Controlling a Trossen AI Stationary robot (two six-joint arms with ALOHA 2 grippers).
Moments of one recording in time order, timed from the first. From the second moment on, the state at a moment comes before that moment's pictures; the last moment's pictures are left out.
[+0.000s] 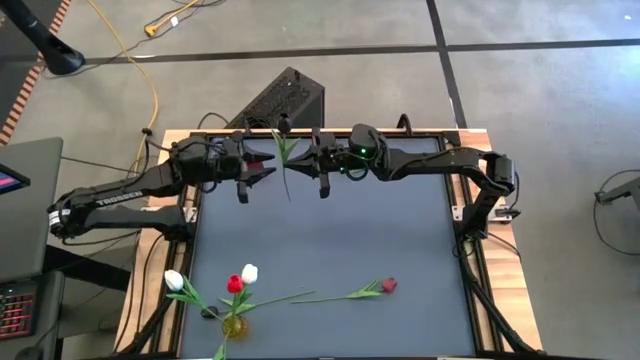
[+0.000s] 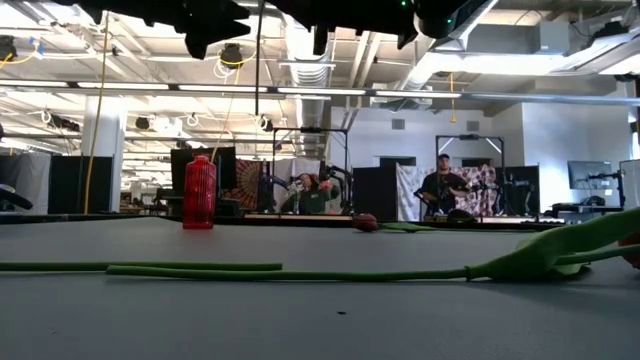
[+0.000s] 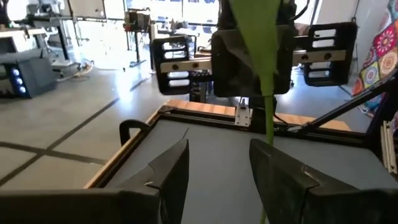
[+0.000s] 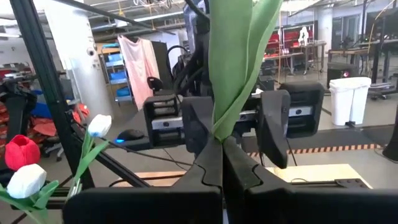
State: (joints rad) left arm 0.39 0.83 0.69 0.07 0.18 -0.04; right arm -0.24 1.74 1.31 0.57 -0.37 0.17
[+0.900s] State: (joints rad) left arm 0.40 0.94 0.69 0.20 0.48 -0.12; right arm -0.22 1.74 1.31 0.59 -0.36 0.15
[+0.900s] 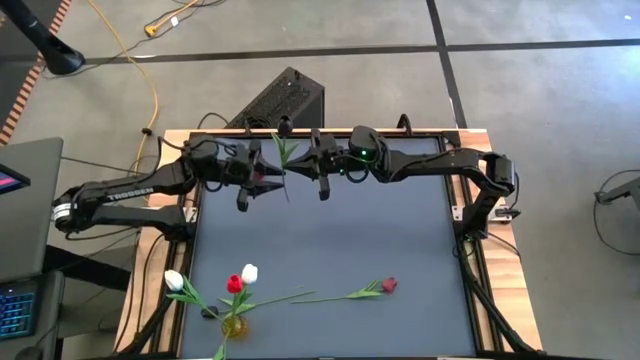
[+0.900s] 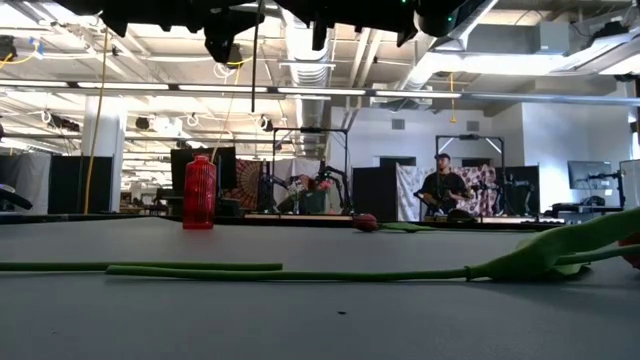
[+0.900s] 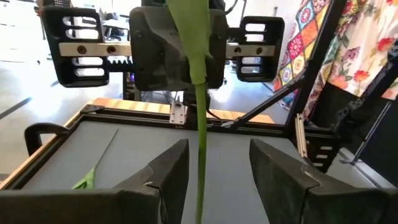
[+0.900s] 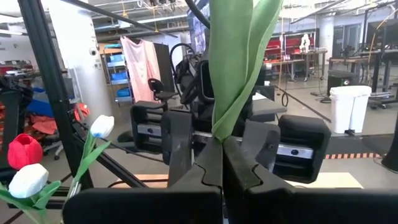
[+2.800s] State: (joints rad) left arm 0.40 0.94 0.72 0.26 0.39 -0.16; right arm -0.23 1.74 1.31 0.57 -0.37 0.17
